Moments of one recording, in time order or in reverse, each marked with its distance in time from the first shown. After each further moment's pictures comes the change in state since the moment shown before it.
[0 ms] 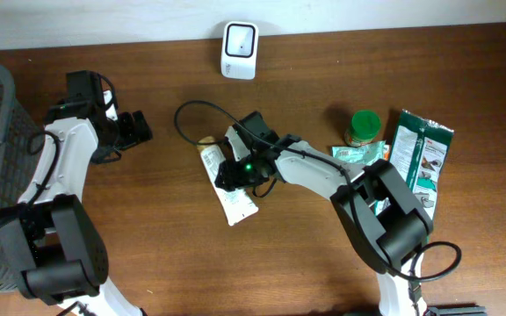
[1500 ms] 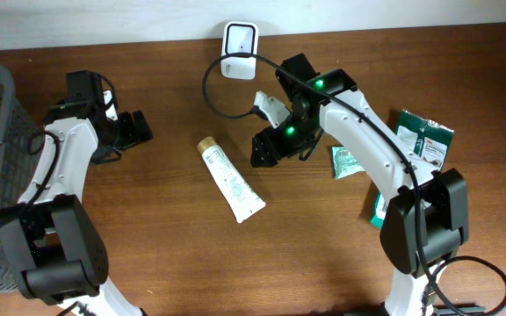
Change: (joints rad) left arm 0.000 0.000 0.000 0.000 0.000 0.000; right arm -0.203 -0.109 0.397 -0.781 -0.026 -0.523
